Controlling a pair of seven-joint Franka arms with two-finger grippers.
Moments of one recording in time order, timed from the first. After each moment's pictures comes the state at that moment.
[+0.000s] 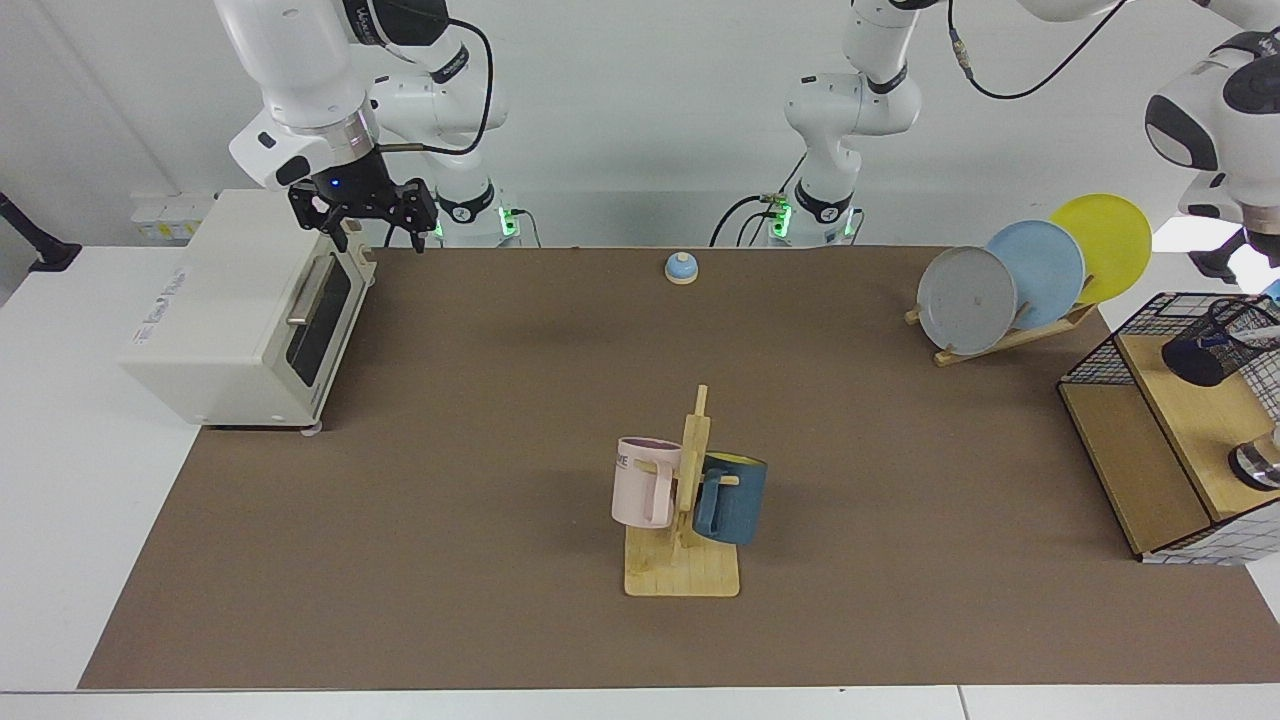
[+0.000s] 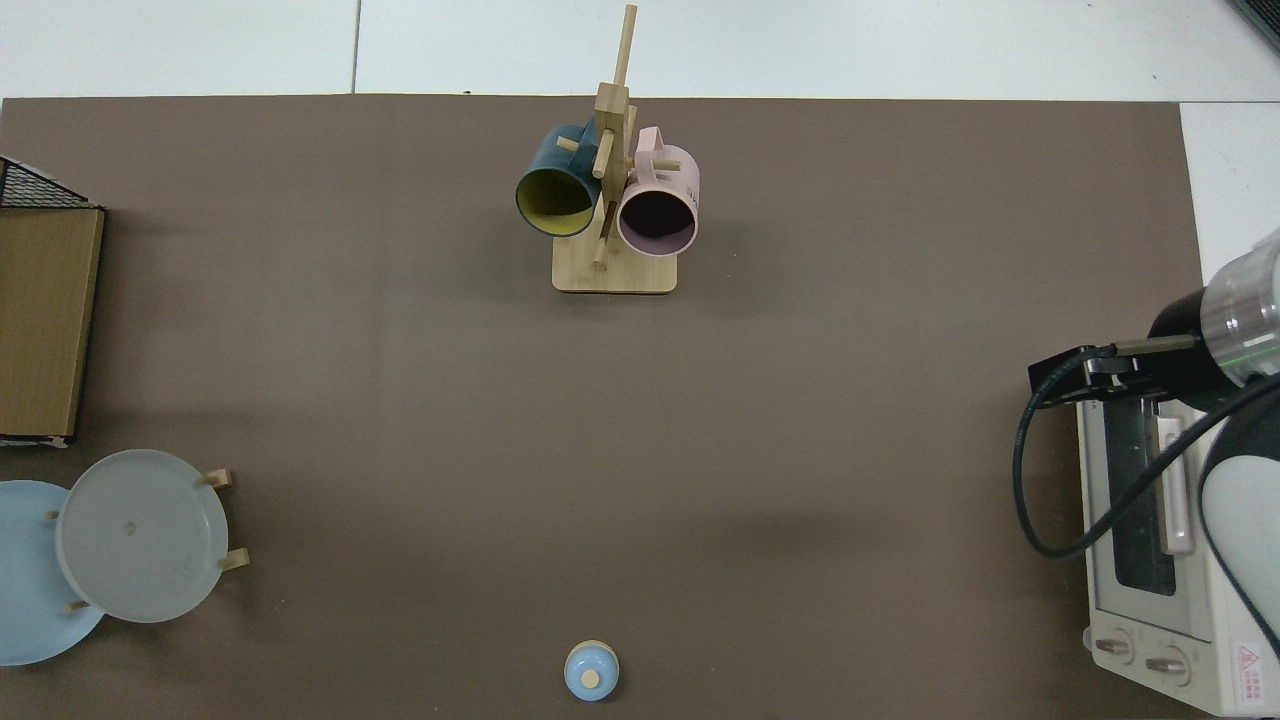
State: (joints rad) left arm -0.09 0.07 0.47 -1.68 0.57 2.13 1.84; right arm 0.03 -0.04 0.07 -1.60 -0.05 1.47 0.09
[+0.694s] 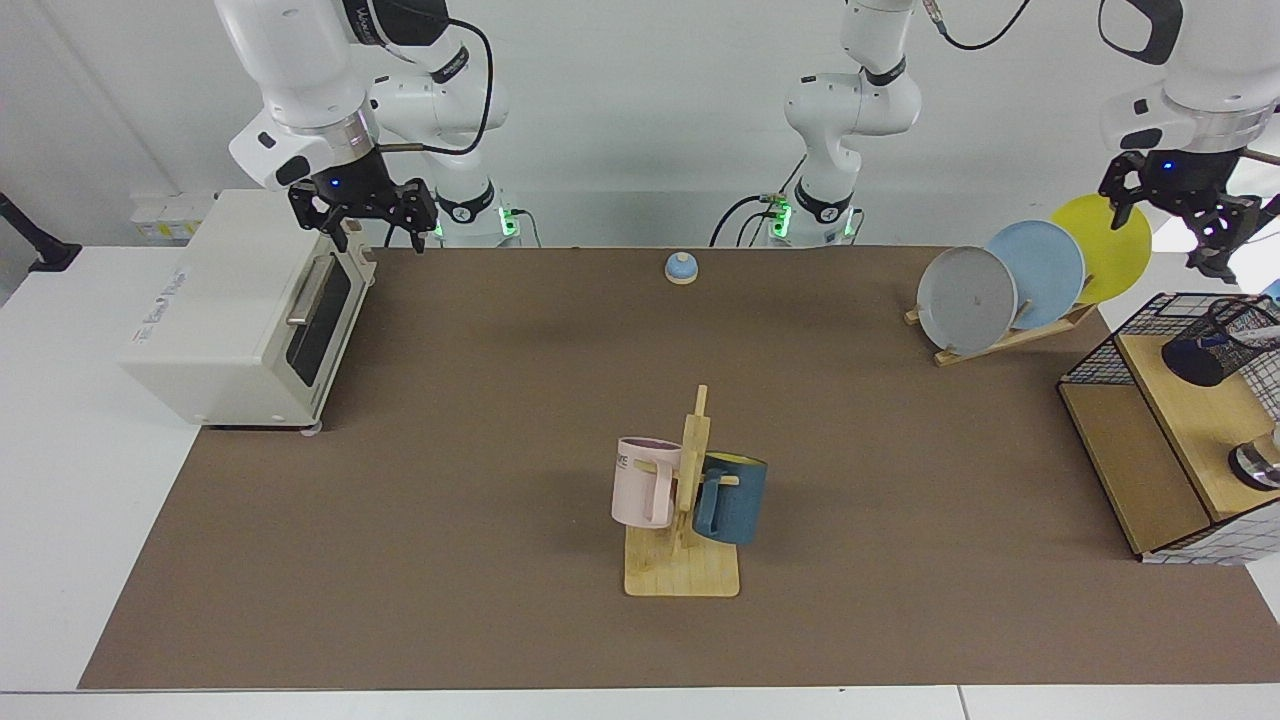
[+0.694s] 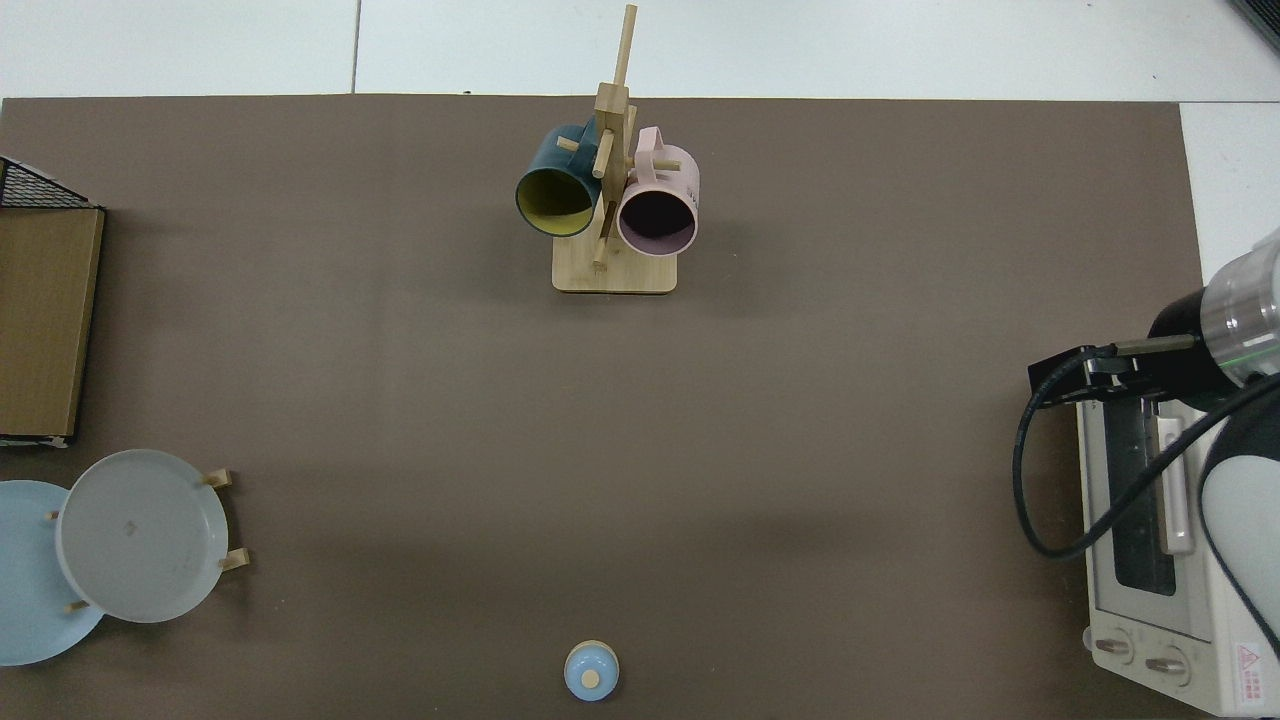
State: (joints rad) left arm -0.10 -0.06 0.25 -1.62 0.28 1.66 1.19; right arm 0.03 -0.04 0.07 -1.60 -0.05 1.47 0.09
